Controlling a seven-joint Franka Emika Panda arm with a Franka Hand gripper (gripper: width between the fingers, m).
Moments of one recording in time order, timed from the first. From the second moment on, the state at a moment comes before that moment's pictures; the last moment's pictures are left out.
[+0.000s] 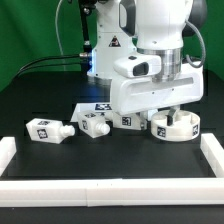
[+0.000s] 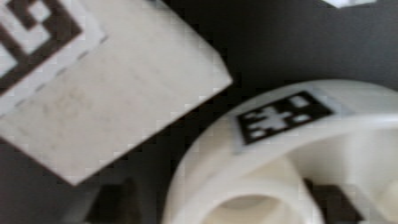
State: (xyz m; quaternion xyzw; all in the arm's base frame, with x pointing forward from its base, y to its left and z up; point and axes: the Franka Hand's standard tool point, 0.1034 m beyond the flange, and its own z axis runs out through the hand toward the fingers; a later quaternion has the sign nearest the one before) arm 0.437 0.073 0.008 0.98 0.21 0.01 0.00
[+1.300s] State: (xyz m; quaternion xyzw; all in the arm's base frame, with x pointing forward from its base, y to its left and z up) arm 0.555 0.054 0.034 1.00 0.06 0.00 0.00
